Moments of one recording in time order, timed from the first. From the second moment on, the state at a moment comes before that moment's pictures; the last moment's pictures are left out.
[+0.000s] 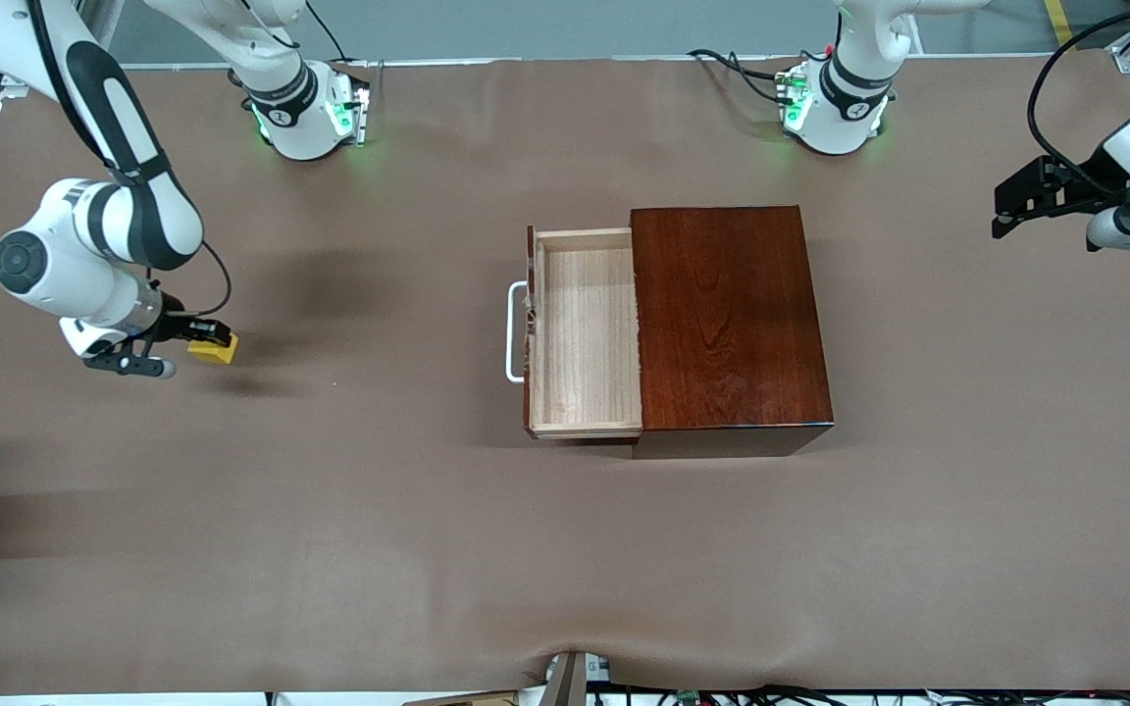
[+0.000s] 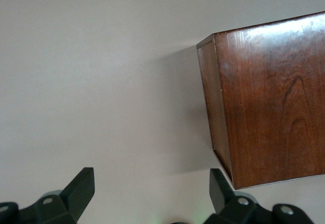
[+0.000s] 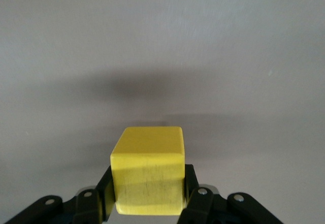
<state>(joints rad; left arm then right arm) -0.03 -0.02 -0.06 -1.54 0.00 1.49 0.09 -0.17 0.21 0.00 -2.37 0.04 2.43 -0.05</state>
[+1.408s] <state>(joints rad) -0.03 -0.02 -0.06 -1.53 0.00 1.49 0.09 -0.14 0.12 0.02 -2.09 0.04 2.01 -0.11</state>
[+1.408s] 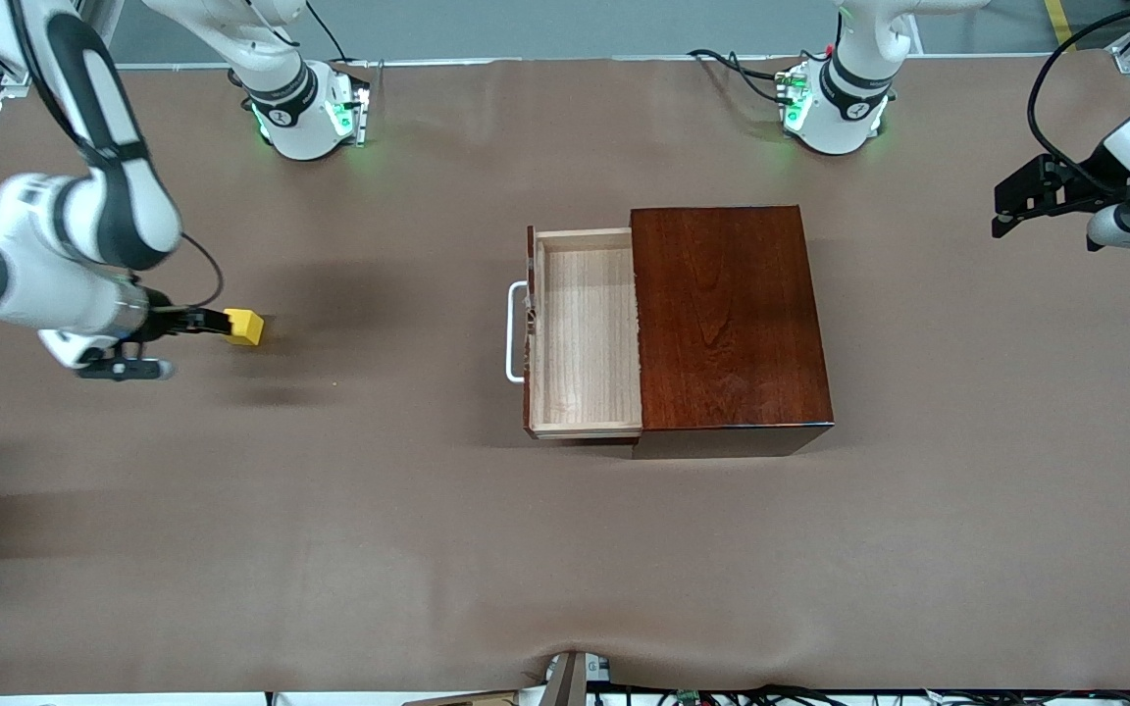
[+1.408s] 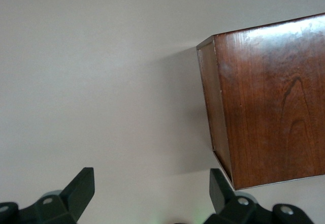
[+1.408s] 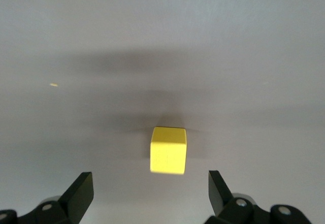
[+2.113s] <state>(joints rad) -0.29 0.20 -0.12 -1.42 0.00 1.55 -0.35 -0.08 -0.06 0.02 -1.72 0.02 1.62 -0.06</state>
